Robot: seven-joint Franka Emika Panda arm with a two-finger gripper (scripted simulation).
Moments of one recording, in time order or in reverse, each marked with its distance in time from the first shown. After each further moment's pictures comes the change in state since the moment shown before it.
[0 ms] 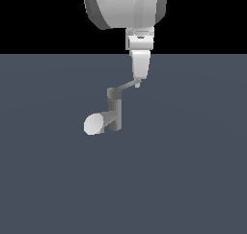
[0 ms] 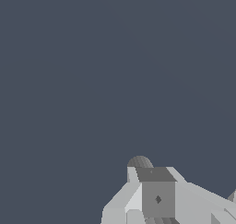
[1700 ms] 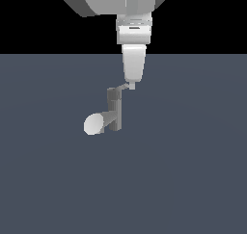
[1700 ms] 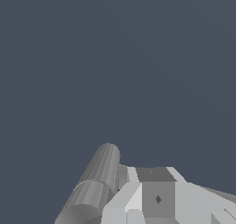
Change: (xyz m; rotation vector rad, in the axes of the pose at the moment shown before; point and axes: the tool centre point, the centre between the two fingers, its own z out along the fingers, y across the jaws) arm -0.021 0.074 -0.015 0.035 0.000 0.013
